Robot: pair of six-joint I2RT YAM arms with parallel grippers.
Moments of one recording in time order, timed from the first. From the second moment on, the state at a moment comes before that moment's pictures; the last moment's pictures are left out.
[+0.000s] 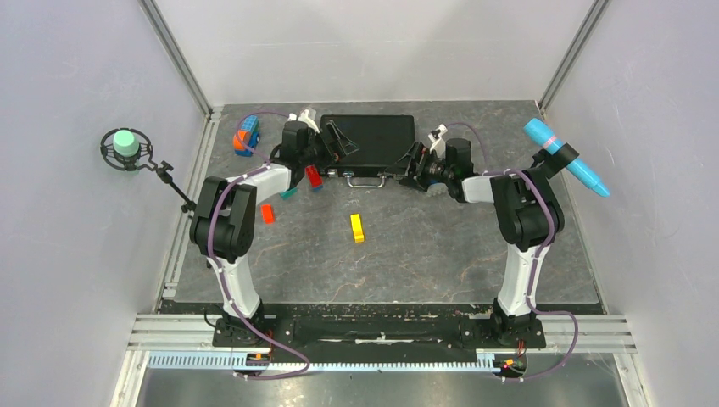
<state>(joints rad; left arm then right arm) -0.28 1.90 1.19 0.26 0.35 -0.72 0.23 2.01 1.03 0.53 -0.72 0.81</state>
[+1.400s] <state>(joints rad) -0.24 1.86 0.88 0.59 0.47 -0.86 0.23 1.93 1.03 0.48 -0.72 0.76</state>
